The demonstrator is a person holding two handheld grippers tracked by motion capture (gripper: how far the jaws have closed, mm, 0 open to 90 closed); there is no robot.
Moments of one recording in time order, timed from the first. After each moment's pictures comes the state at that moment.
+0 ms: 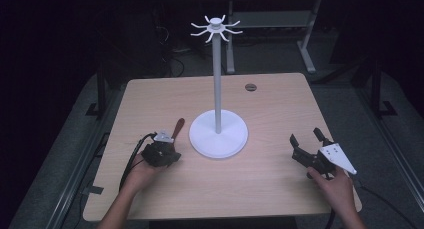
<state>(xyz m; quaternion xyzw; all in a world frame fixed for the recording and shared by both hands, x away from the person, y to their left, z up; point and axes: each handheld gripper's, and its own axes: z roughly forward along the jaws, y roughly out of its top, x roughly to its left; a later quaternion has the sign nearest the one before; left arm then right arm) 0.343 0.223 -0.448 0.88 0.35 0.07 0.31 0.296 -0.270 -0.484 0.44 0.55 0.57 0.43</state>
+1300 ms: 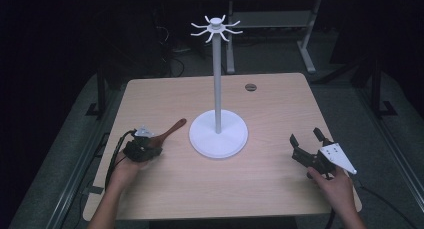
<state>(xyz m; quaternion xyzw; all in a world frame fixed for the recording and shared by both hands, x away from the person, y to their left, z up) 0.354 0.276 -0.447 0.85 0.41 0.12 0.30 0.296 -0.271 -0.484 0.44 0.55 0.57 0.42</state>
